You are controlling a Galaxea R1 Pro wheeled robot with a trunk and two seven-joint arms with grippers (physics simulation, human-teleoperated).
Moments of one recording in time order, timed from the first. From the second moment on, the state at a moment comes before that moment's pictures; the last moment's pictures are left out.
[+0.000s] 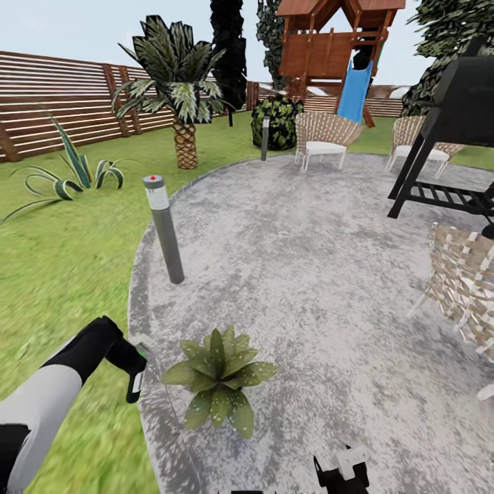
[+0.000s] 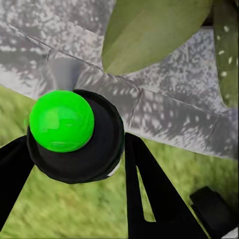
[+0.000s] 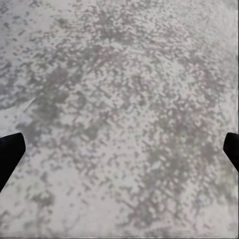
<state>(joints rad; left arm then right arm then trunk) -0.91 0.24 -0.06 -0.55 -0.77 0.68 -1.03 -0.41 -0.02 -0.26 -0.08 0.50 -0.62 -0.03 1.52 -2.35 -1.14</state>
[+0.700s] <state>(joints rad) -0.90 0.25 -0.31 -0.53 -0.79 0.69 -1.20 -0.41 -0.02 -0.25 -0.08 0.50 -0.62 -0.03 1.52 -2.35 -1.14</state>
